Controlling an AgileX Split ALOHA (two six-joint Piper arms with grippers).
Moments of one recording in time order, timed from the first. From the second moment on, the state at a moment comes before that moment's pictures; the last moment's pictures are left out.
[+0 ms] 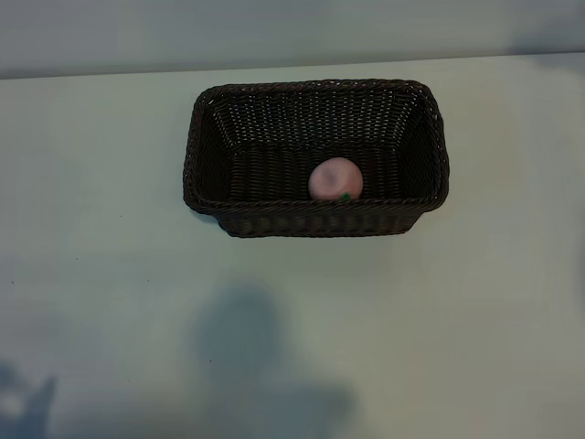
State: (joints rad) left arm -0.03 -0.01 -0.50 -0.15 1.10 0.18; right arm -0.24 1.69 -1.88 0.19 1.22 -0.09
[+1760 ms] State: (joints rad) left arm -0.03 -0.01 -0.50 -0.15 1.10 0.18; right arm -0.08 0.19 -0.88 0.08 1.20 -0.08
